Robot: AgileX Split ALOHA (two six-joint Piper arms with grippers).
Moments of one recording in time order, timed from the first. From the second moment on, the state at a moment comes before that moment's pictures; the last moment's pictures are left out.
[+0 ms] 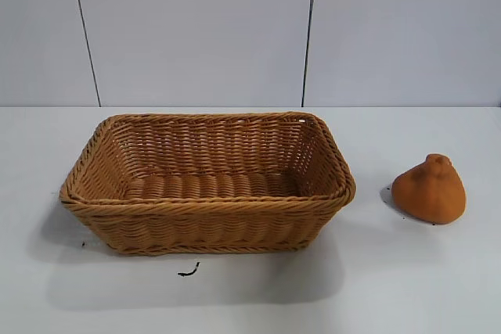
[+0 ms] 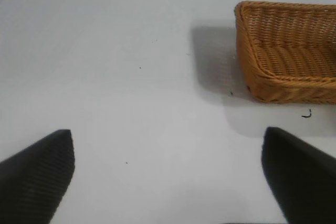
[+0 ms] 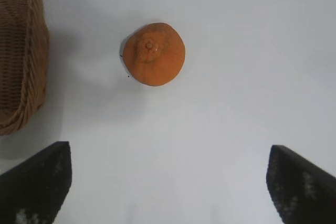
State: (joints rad) left arm -0.03 -0.01 -0.50 0.02 1.07 -0.08; right arm 0.01 1.50 -1.20 -0.01 0.95 0.02
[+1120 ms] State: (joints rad) left arm -0.03 -0.01 -0.50 0.02 1.07 -0.08; right arm 0.01 2.09 -1.38 0.11 0.89 -0.01
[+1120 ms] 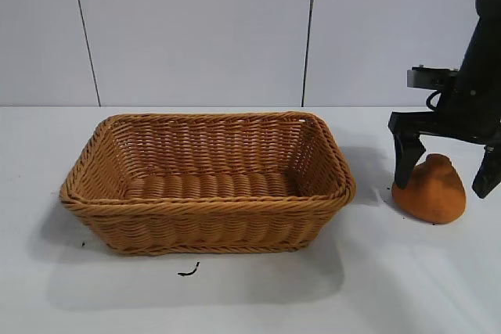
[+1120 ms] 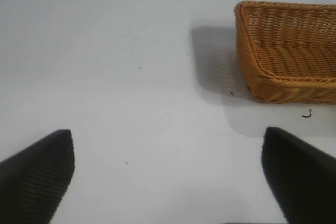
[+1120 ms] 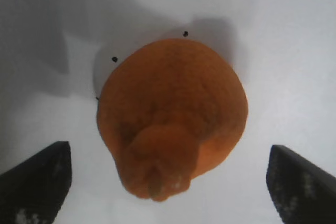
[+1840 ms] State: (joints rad) left arm -0.03 -0.01 -0.50 0.02 1.07 -0.08; right arm 0.16 1.88 -1.67 0.10 1.15 -0.02
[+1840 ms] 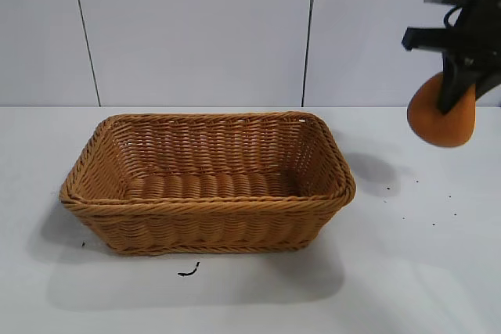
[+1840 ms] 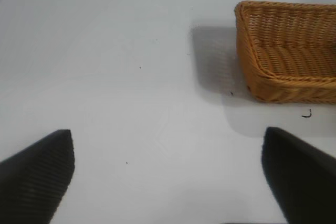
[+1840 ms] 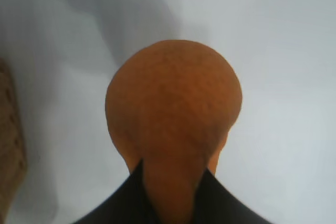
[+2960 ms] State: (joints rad) left arm -0.03 -0.01 -0.50 0.02 1.07 -0.08; right arm 0.59 2.21 -1.70 0.12 0.88 0.12
